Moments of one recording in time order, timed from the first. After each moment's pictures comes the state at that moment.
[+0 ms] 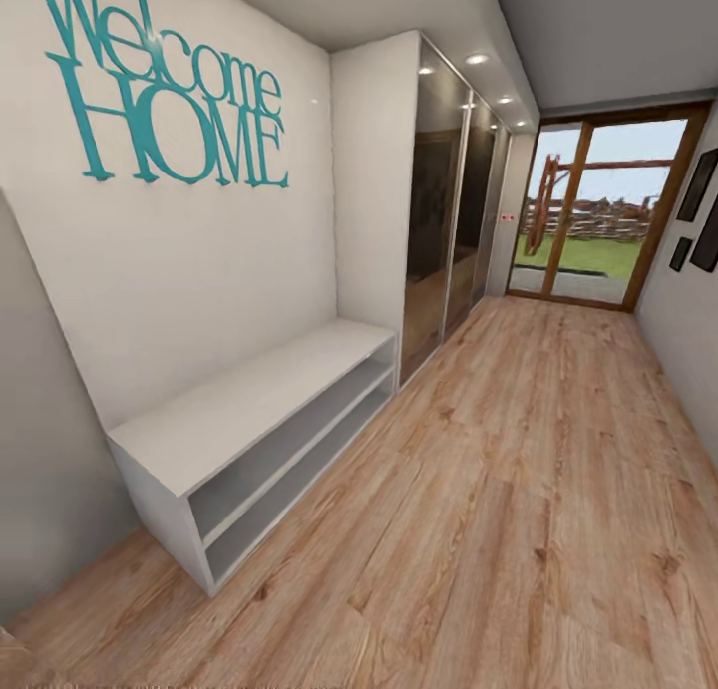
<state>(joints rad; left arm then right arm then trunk) -0.18 0.09 0.15 -0.37 0.05 -0.20 0.01 -0.04 -0.14 0.00 -0.58 0.00 -0.19 -0.01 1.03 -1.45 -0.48</state>
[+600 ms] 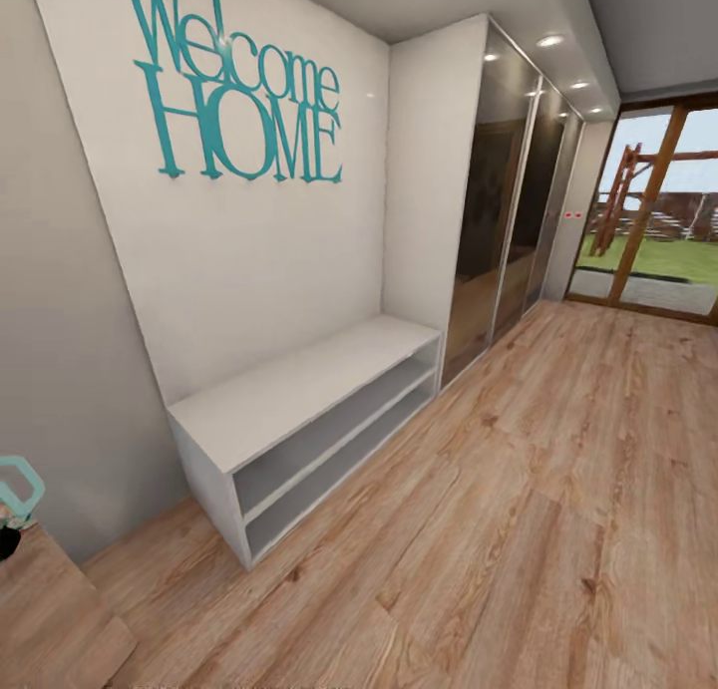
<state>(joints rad) -0.18 0.09 0.15 -0.37 0.06 -0.20 0.01 -0.04 -0.14 0.00 -0.57 0.00 -0.19 -0.01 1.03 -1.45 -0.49</state>
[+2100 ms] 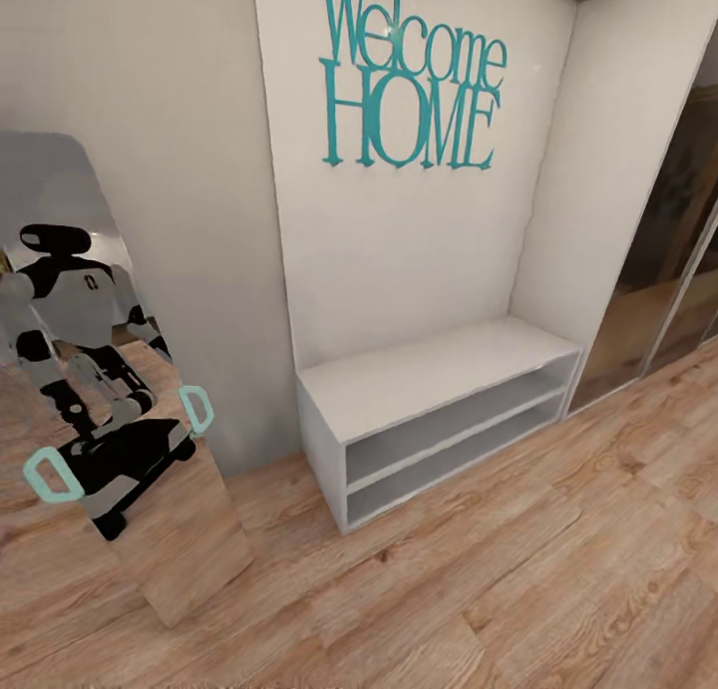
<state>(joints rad) -0.18 0.09 0.15 -0.37 0.06 -0.20 0.01 -0.04 -0.14 0.00 -0.57 0.00 -0.19 -0.01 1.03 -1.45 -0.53</state>
